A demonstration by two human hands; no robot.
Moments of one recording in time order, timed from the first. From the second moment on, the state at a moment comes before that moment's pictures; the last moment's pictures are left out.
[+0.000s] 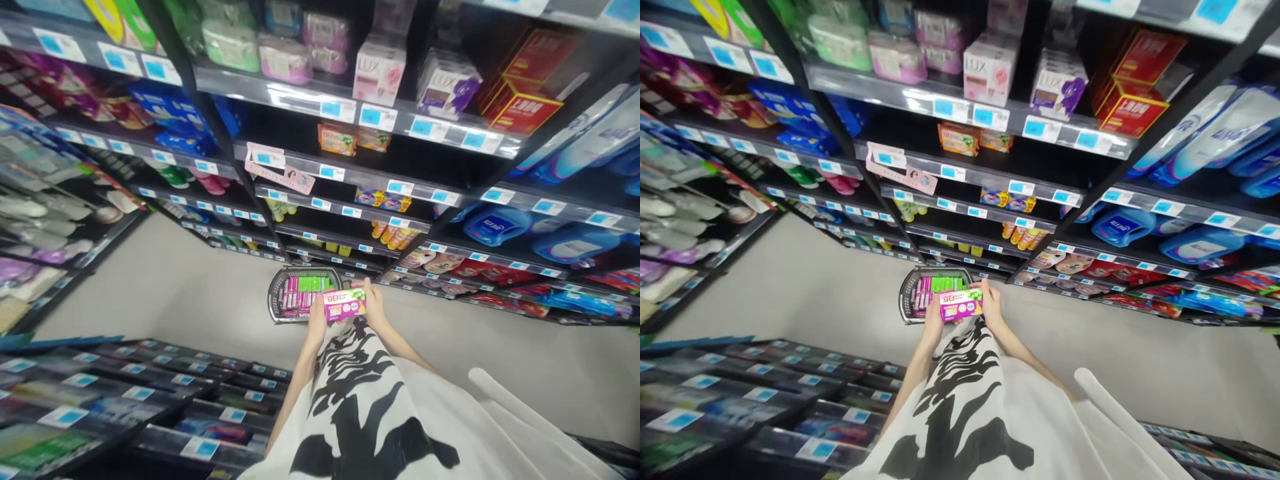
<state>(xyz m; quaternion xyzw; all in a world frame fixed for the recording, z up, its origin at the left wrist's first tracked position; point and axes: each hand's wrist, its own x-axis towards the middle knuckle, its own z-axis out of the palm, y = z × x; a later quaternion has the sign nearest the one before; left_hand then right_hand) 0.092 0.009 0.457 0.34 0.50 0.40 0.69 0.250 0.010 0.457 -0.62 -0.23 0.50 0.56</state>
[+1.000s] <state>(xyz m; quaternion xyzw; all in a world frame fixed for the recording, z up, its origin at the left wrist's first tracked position) 0.073 -0.029 0.425 0.23 0.51 0.39 0.73 0.256 -0.005 0.426 -0.65 -0.28 0.58 0.40</state>
